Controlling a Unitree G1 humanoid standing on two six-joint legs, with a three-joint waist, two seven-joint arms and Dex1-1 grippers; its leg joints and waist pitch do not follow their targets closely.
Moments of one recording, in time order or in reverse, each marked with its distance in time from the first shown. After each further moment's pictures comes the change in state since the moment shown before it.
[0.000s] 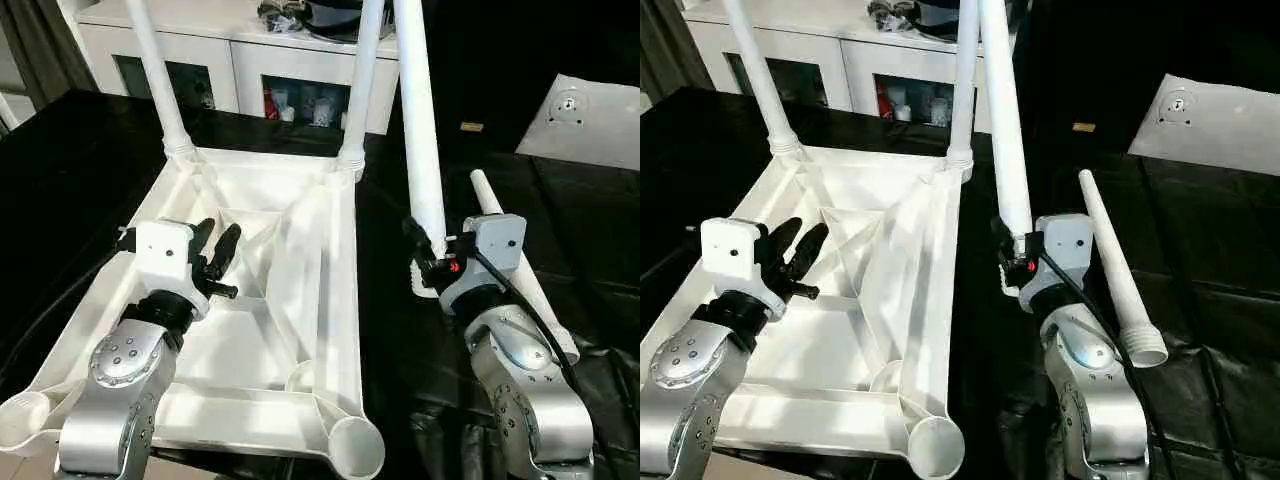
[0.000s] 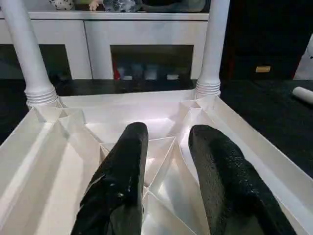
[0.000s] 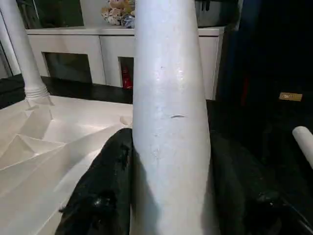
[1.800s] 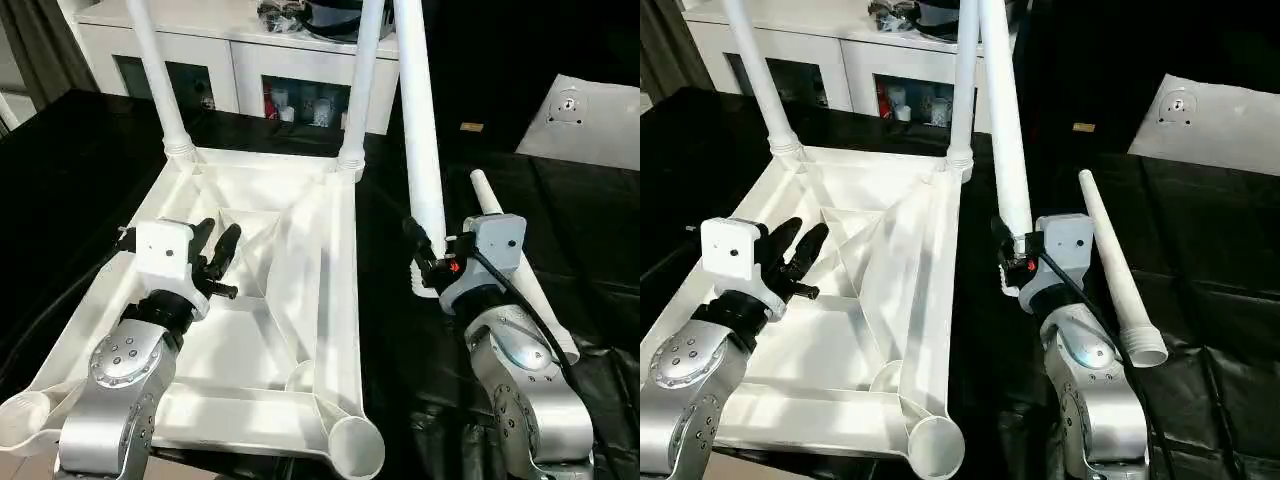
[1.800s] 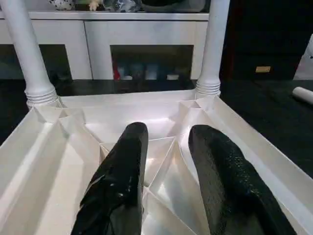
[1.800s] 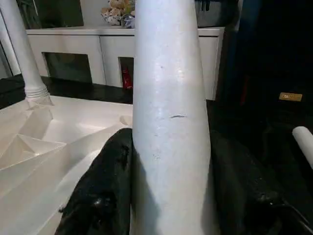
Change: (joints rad) left arm 0.000 0.000 0.000 0.000 0.000 0.000 0.000; right arm 0.000 0.000 0.000 0.000 0.000 0.000 0.000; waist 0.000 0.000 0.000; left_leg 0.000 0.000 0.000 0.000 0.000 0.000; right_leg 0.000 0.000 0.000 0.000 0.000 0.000
